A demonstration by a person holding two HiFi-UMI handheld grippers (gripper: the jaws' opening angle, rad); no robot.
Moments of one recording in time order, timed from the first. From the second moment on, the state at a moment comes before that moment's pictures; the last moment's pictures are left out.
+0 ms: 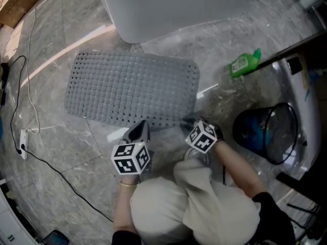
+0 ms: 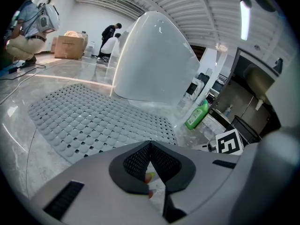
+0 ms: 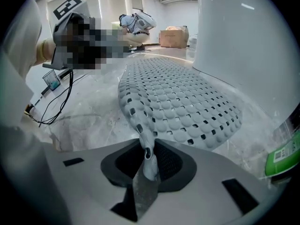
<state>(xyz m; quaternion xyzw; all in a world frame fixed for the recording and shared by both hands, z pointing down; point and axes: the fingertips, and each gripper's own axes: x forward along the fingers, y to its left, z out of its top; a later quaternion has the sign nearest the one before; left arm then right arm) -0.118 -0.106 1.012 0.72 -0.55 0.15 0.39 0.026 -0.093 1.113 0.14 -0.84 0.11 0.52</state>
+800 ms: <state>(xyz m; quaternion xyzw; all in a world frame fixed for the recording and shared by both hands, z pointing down) -0.125 -0.111 1.013 0.71 -0.56 0.14 0.41 0.020 -0.098 1.104 0.13 -0.84 0.14 0.50</state>
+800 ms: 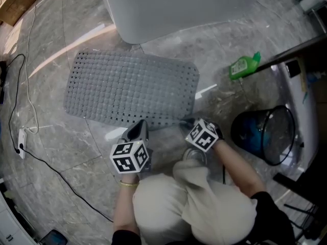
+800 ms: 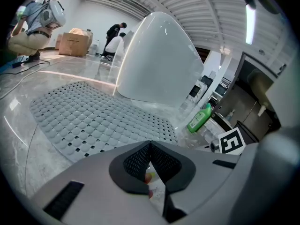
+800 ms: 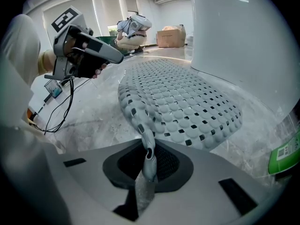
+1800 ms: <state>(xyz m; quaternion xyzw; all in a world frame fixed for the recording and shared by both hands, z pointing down) -0.140 -0.131 0.913 0.65 -0.58 0.12 0.48 -0.014 -0.117 0.984 0.12 -0.83 0.25 0.48</state>
